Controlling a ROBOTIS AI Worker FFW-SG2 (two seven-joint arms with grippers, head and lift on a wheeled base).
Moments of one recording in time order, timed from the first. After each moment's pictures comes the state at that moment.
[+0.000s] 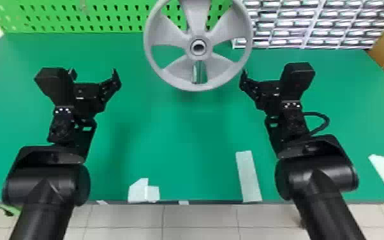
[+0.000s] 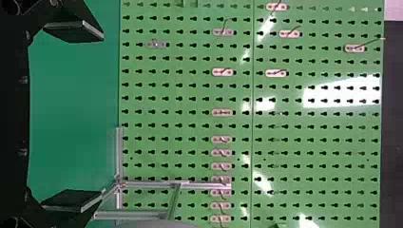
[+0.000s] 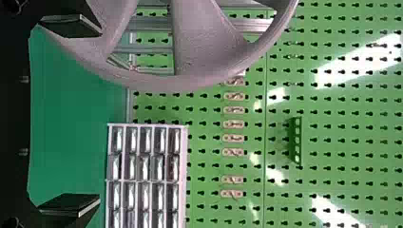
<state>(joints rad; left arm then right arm) -0.02 0.12 0.03 -1.62 0.13 -0.04 -0.02 -0.12 -0.02 0.14 -1.52 -0.02 -0.01 -0.11</state>
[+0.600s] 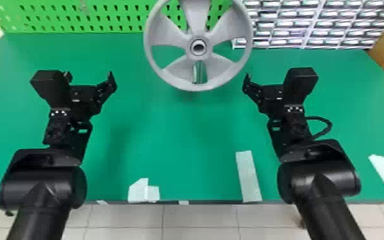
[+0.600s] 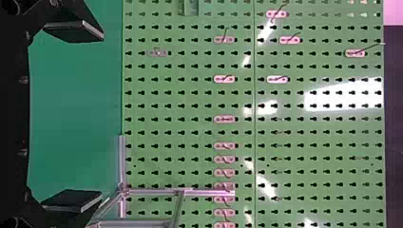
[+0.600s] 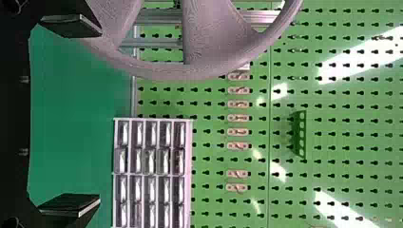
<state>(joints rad) 0.00 0.12 0.05 -1.63 0.11 -0.03 -0.02 -0.10 -0.03 0.13 -1.52 -0.02 -0.02 -0.11</state>
